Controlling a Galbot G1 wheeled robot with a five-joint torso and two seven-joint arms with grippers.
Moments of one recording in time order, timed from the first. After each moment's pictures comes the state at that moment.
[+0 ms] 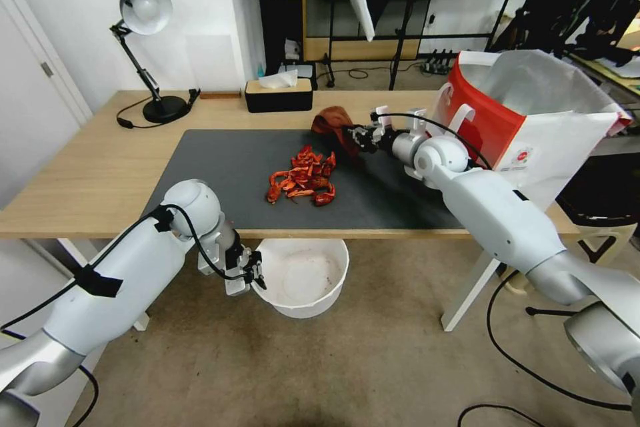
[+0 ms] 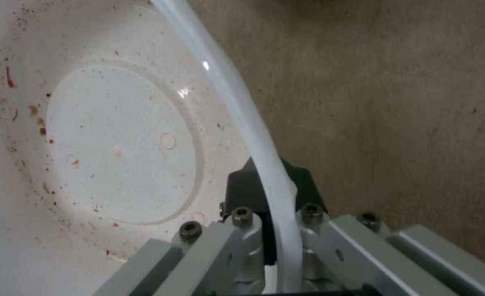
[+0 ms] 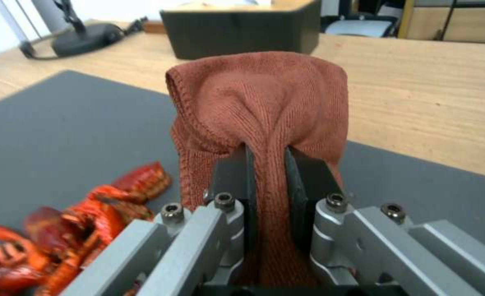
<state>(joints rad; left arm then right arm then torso) 0.56 -0.91 0.09 -1.58 0.46 -0.82 1.53 -0.23 1.09 -0.25 1.16 0.91 -0.35 -0.21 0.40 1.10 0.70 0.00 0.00</state>
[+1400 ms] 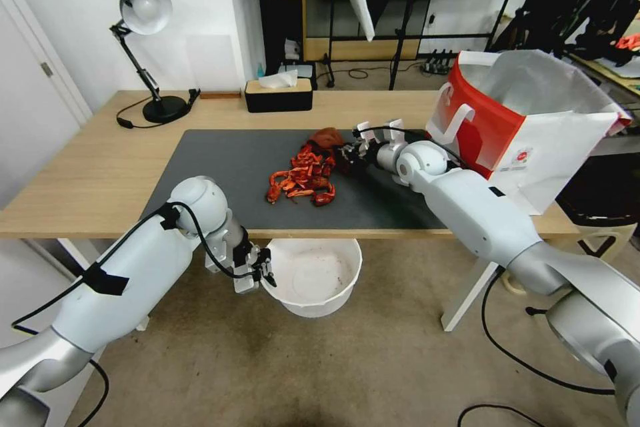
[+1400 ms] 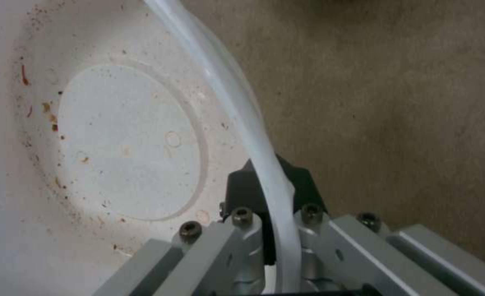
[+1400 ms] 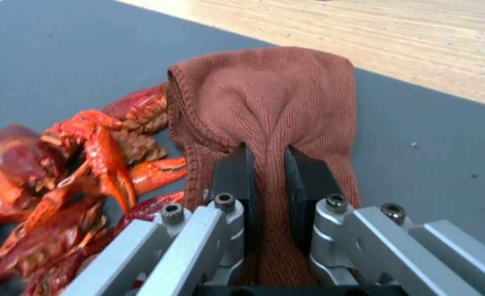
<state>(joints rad) 0.55 -0.94 0.10 -1.60 0.45 -0.82 1.53 -0.18 1.14 -0.35 1.08 0.83 -0.42 -0.22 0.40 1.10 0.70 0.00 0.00</state>
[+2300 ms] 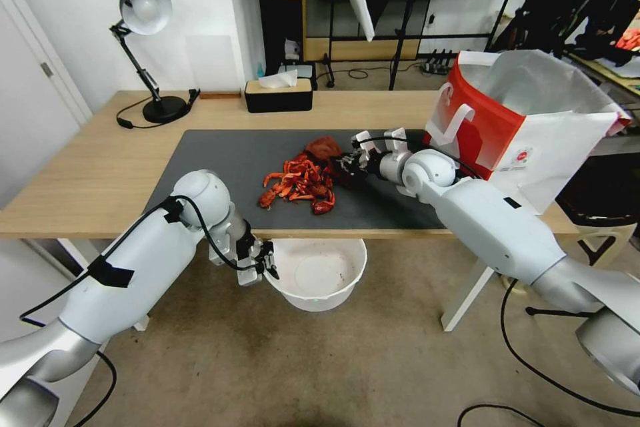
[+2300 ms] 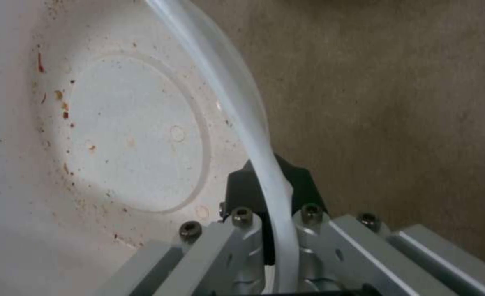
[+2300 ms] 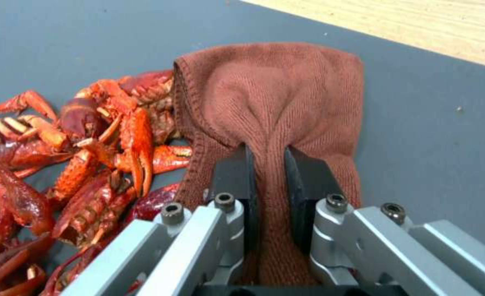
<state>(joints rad) 0.53 -0.96 0.10 -1.59 0.45 -0.82 1.53 -0.22 1.08 -0.37 1.19 0.85 -0.44 -0.22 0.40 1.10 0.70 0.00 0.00</state>
